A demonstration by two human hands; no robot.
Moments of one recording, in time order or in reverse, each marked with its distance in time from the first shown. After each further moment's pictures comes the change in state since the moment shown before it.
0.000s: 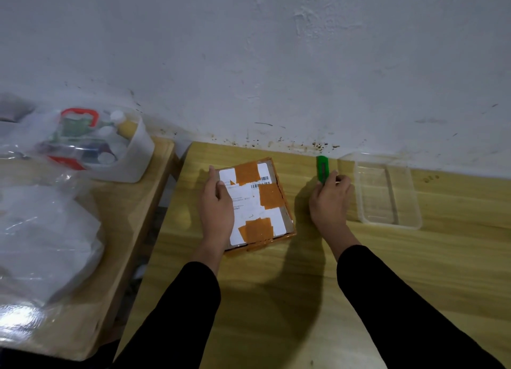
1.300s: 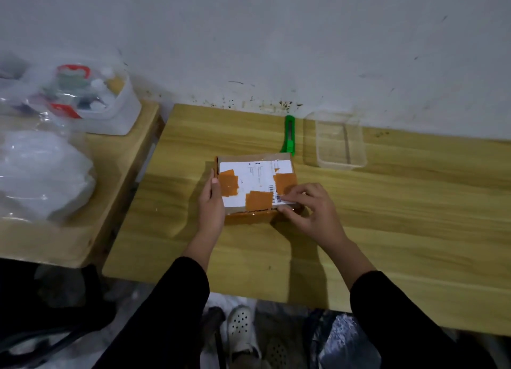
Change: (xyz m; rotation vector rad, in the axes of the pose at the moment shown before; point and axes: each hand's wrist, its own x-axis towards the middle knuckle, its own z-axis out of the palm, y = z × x) left_hand -0.131 -0.029 -0.009 -0.256 -0.117 -0.151; right_hand -0.141 0.081 -0.077 0.440 -0.075 -0.634
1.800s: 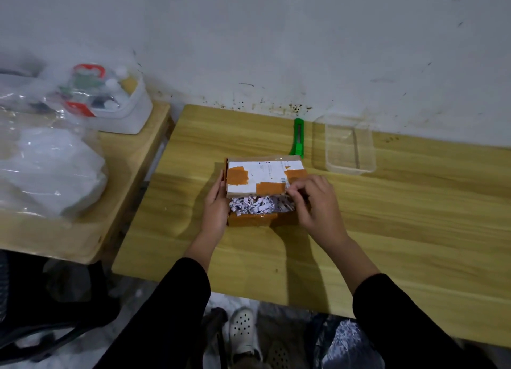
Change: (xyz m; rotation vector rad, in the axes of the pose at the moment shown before) left_hand 0.000 0.003 -0.010 -0.134 -0.099 -0.060; right_hand 0.015 -0.026 0.000 -0.087 0.065 -0.053
